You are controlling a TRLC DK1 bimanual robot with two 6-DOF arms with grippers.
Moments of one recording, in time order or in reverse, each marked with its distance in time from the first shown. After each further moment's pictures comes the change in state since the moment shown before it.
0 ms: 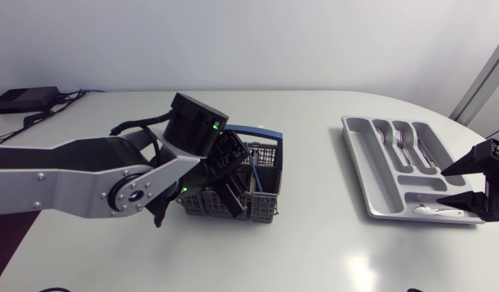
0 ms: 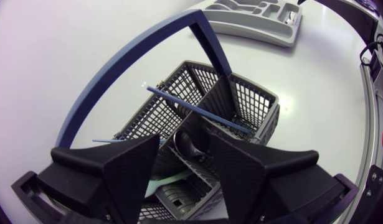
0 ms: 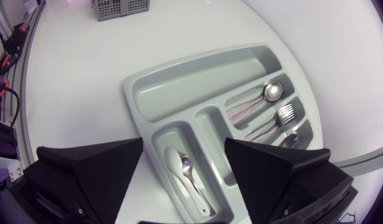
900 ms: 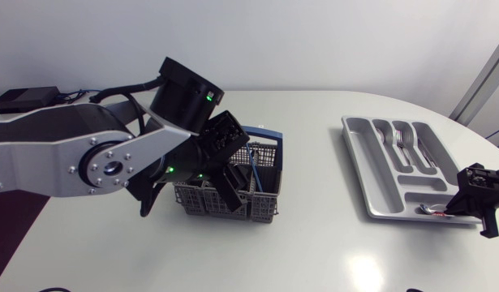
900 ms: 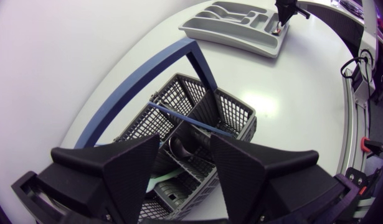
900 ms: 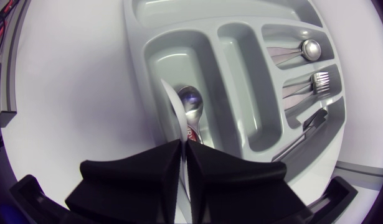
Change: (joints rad) left arm 0.003 -0.066 0.111 -0.222 0.094 -0.034; right arm -0.015 0.241 0.038 0.137 0.309 -0.171
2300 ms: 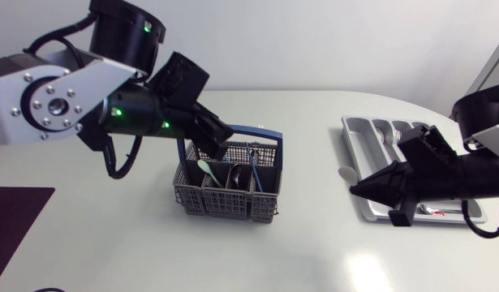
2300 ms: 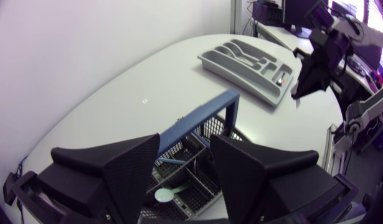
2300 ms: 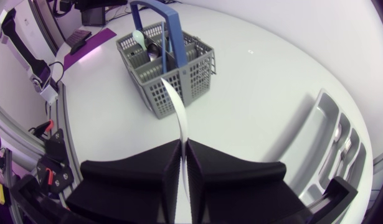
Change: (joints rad) left arm 0.193 -0.066 0.092 -0.047 0.240 -0.125; right arm 0.668 -0.729 -0.356 0.037 -0.383 1.194
